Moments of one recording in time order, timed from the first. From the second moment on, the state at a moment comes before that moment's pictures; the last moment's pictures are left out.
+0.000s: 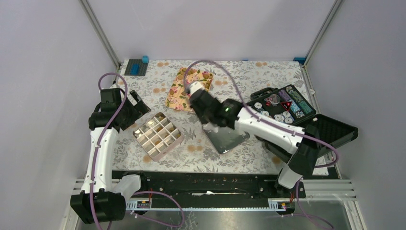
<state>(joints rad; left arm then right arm) 0.11 1.02 1.08 -0.89 0.11 -0.56 1.10 1.67 1.58 -0.74 0.36 0.23</state>
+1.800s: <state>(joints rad) 0.11 1.07 1.05 -0.87 0.11 -0.55 0.68 2.13 1.86 -0.63 0.32 0.26</state>
